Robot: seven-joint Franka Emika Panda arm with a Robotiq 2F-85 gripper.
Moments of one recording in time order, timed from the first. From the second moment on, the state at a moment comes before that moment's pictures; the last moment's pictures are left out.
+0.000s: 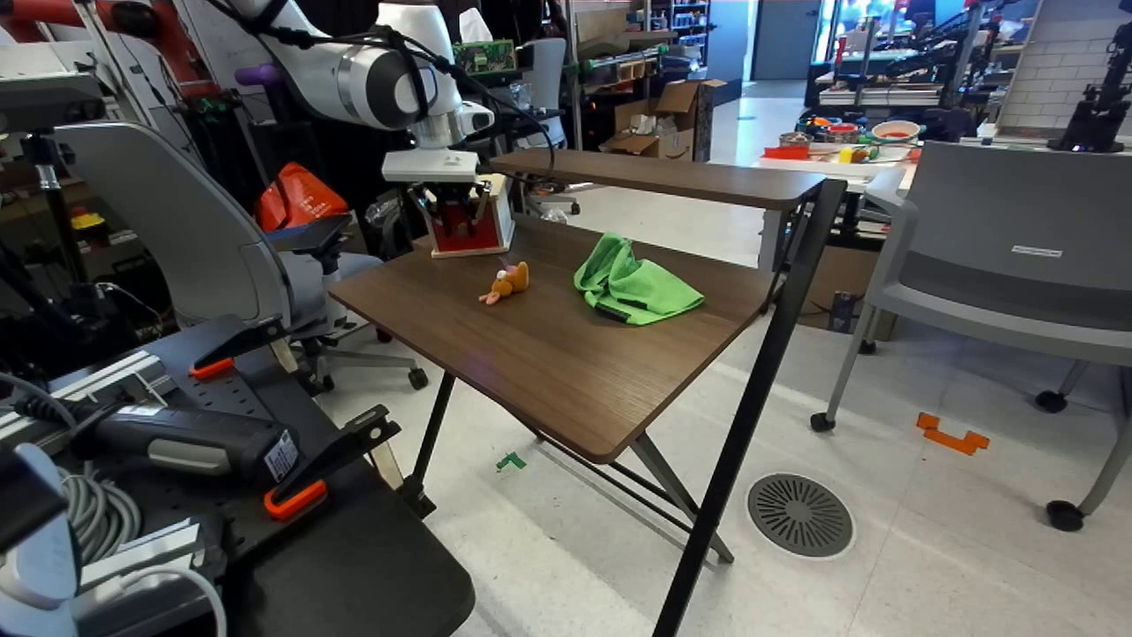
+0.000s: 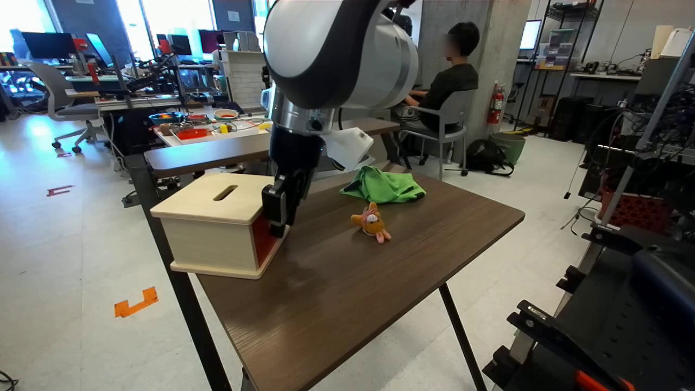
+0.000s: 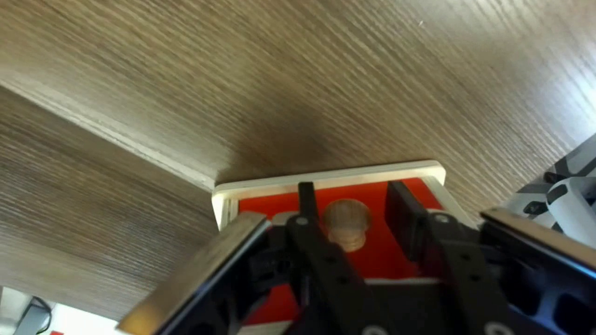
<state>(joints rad) 0.14 0.91 0.22 -1.57 -0.06 2.66 -0.43</state>
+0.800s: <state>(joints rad) 0.14 0.94 0.23 -1.54 -0.06 2.67 -0.41</state>
